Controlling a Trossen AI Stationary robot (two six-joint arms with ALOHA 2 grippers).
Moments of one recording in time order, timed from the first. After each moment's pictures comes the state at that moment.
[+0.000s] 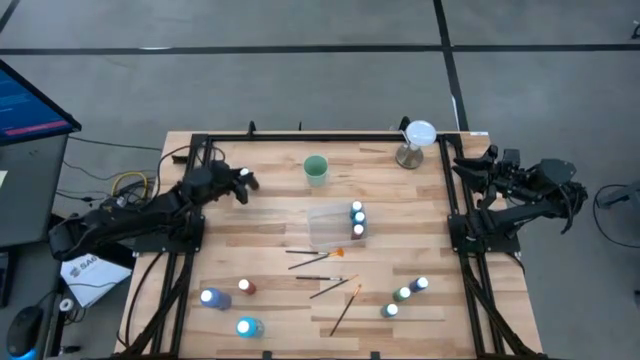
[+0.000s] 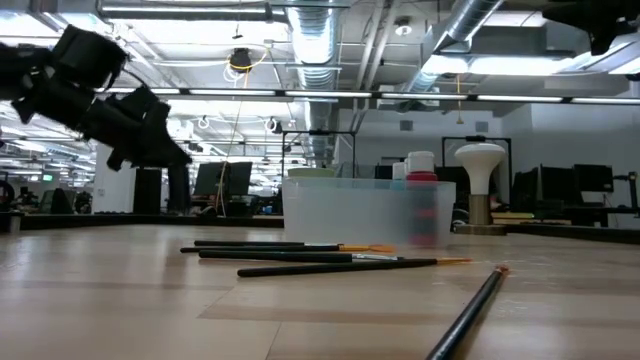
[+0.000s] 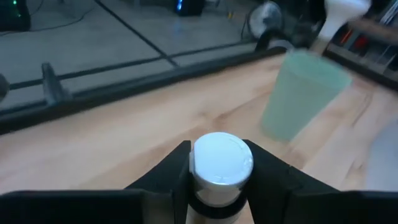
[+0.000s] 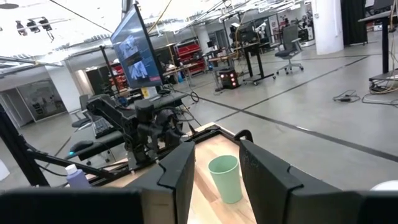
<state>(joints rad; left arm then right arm) 0.58 0.65 0.06 0.27 -0.18 -0.28 0.24 0.02 0.68 -0.58 0.63 0.24</state>
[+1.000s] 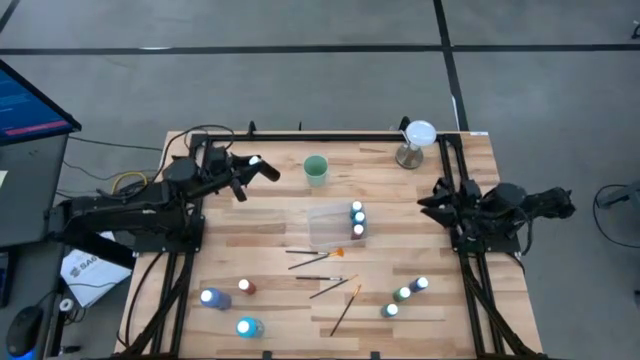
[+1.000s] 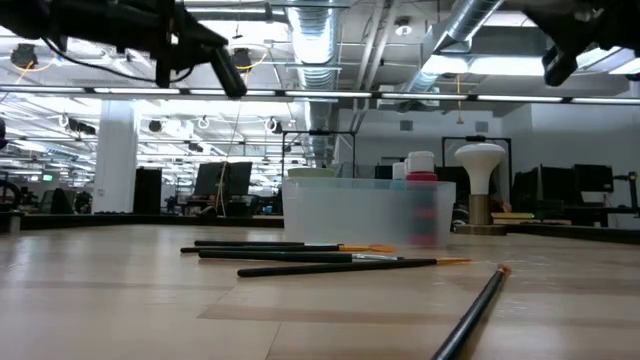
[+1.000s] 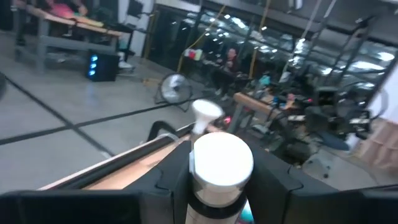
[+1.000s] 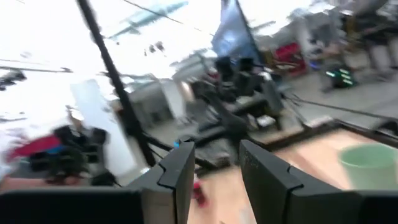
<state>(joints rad) 0.29 0.64 0.40 0.30 -0.19 -0.32 0.25 0.00 0.18 0.07 0.22 0.34</state>
